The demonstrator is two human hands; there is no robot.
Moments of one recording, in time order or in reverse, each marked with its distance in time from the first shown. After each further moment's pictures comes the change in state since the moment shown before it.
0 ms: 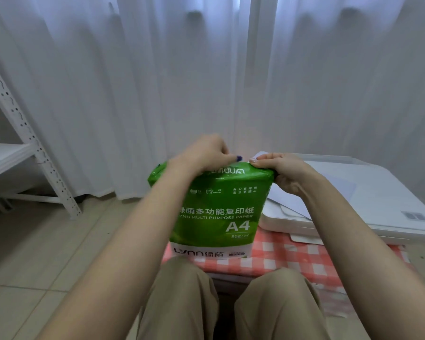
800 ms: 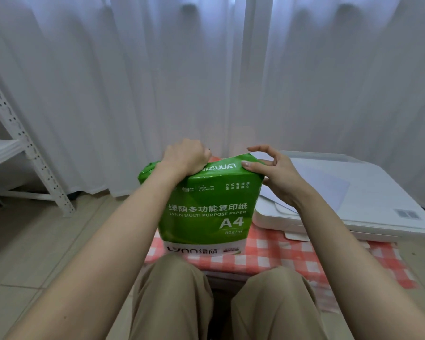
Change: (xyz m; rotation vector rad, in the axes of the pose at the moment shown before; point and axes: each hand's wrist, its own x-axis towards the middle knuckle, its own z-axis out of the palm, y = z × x) left_hand 0.018 -0.032 0.021 0.335 0.211 -0.091; right_hand -0.016 0.018 0.000 0.007 -0.099 -0.235
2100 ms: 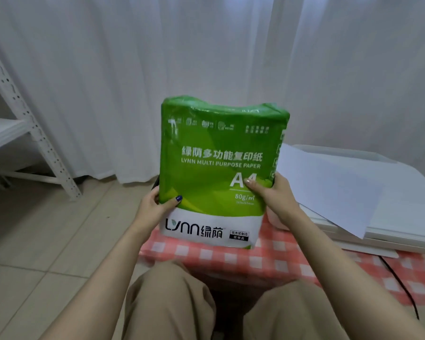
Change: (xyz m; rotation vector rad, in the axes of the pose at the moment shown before) left_hand -0.059 -0.116 0.141 -1.375 0.026 -0.368; right_hand 0.046 0.098 0.023 -0.263 0.227 0.040
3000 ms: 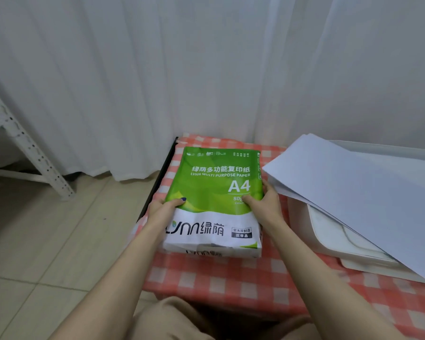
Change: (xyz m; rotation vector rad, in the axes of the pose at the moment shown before) left_hand 0.106 -0.056 0.015 -0.089 0.214 -0.424; right_hand 0.082 0.071 0.067 -0.055 0.114 0.179
